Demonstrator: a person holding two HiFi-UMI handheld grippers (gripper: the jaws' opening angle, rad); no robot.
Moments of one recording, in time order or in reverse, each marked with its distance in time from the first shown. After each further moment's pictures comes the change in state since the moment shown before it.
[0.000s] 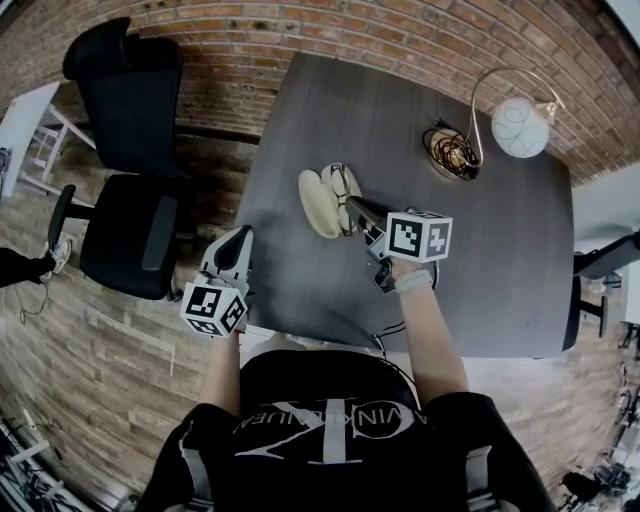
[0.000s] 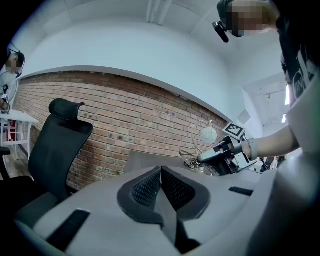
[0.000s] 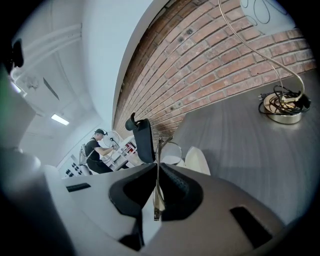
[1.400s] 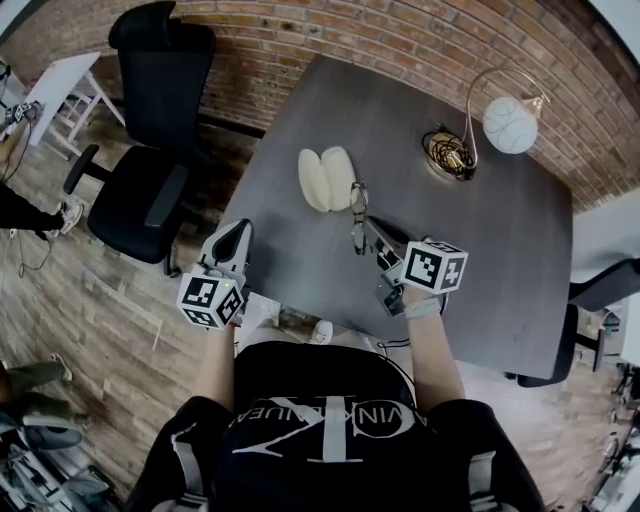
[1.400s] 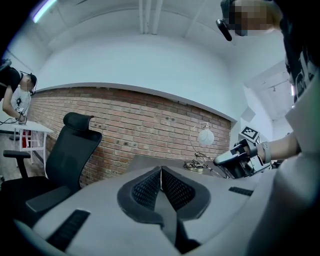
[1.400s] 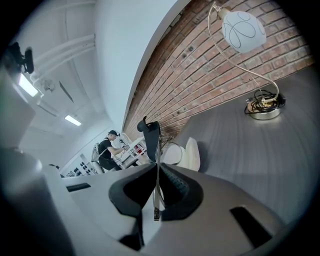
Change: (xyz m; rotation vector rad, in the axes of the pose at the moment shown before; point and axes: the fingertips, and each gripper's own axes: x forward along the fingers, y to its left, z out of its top) left arm -0.064 -0.074 -0.005 0.034 -0.065 0.128; right arm -0.113 0.005 -0.053 -0.042 -0.062 0.107
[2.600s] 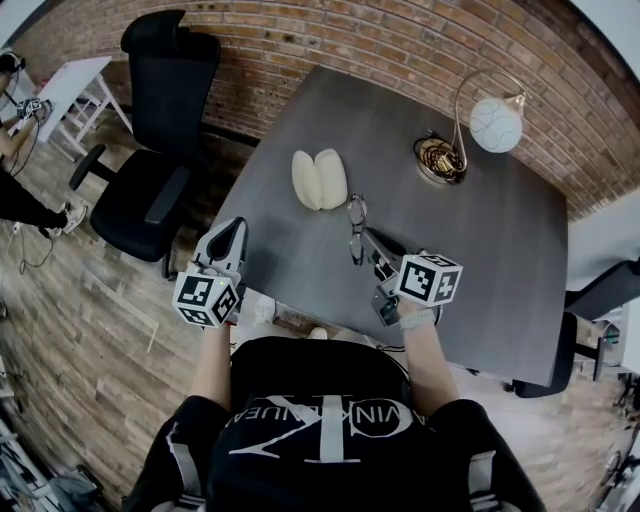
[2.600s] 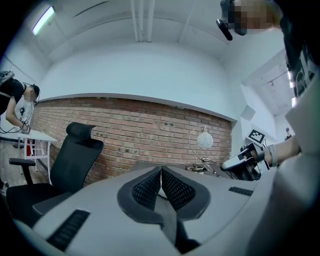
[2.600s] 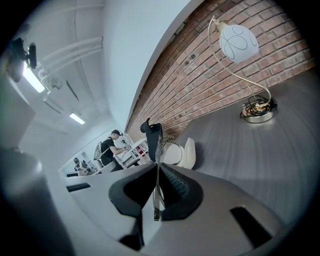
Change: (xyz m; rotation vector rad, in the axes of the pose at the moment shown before) left arm -0.021 -0.026 0.017 0.045 -0.060 0.045; right arm -0.040 0.003 -0.018 -0.042 -0.034 0.024
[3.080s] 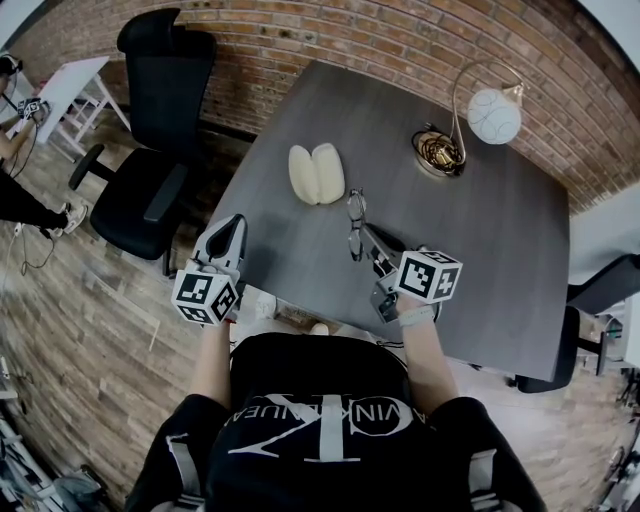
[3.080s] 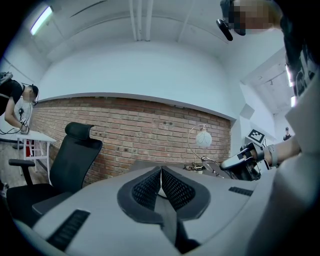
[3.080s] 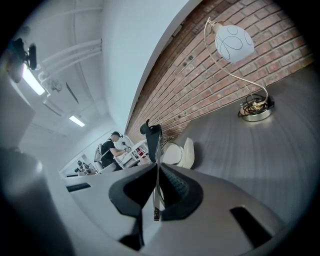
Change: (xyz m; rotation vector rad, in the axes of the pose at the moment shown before) left arm 0.003 -0.006 -0.002 0.006 0.011 -0.006; right arm -0.003 -0.005 0.000 0.014 -0.016 0.000
